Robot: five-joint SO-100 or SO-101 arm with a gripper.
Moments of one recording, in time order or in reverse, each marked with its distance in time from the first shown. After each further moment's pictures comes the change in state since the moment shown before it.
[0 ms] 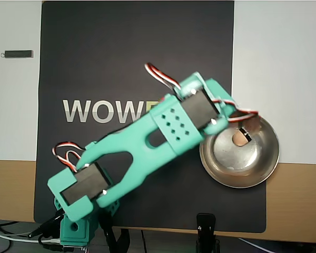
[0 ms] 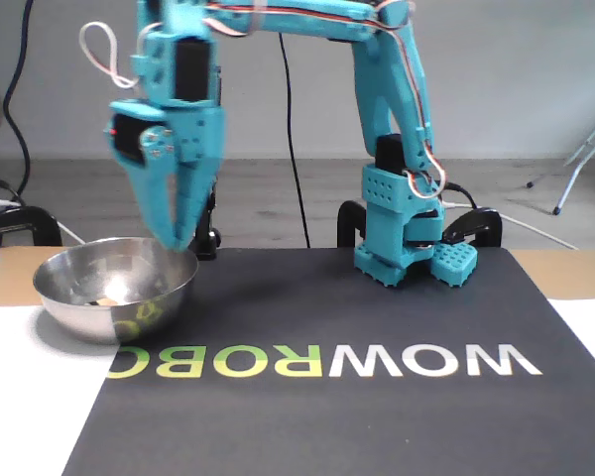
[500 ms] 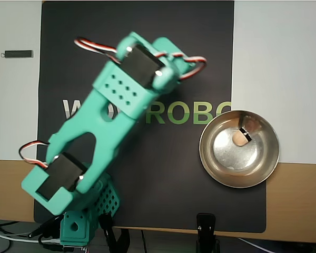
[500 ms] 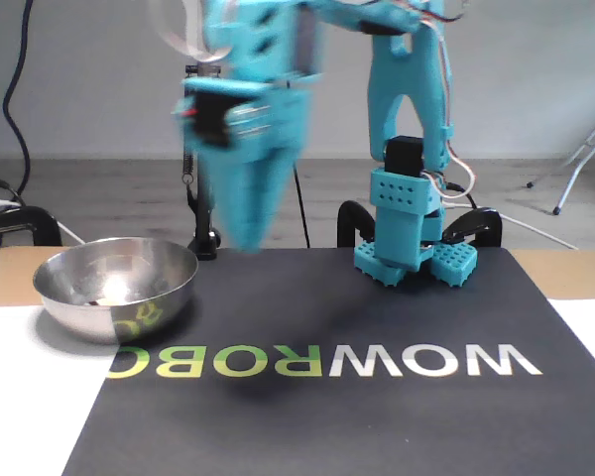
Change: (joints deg) arm -17.8 6.3 0.0 4.0 10.5
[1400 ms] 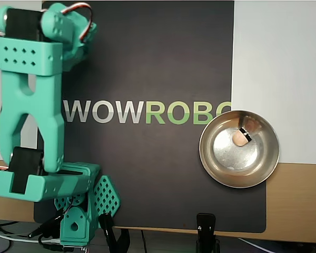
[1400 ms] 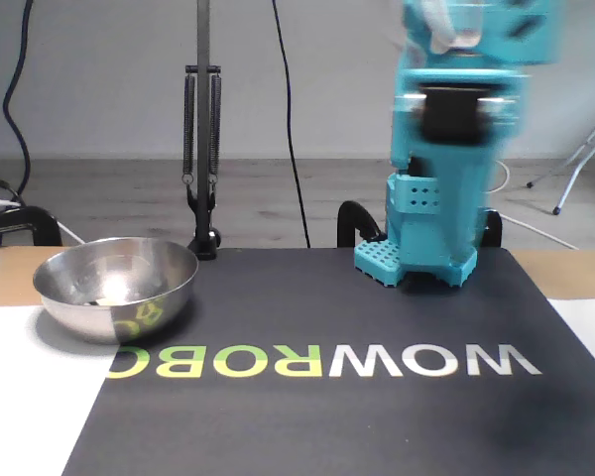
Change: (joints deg) arm -31.0 2.4 0.0 3.6 20.8
